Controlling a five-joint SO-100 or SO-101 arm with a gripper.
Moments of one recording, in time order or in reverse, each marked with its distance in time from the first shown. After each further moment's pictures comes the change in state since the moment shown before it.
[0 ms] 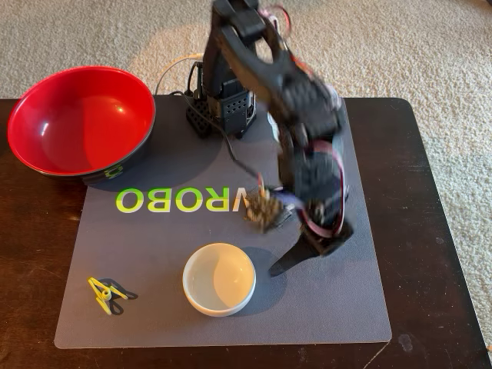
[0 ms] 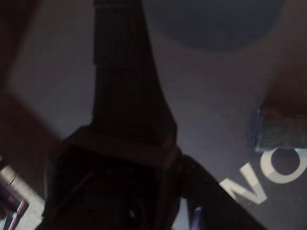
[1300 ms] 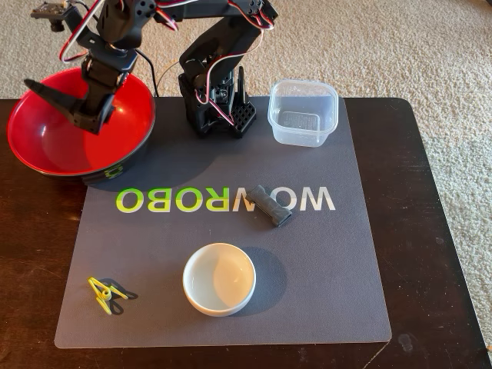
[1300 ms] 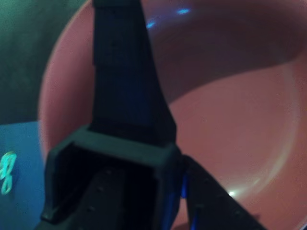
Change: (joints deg) arm 97.9 54.0 42.9 -2.3 46.2
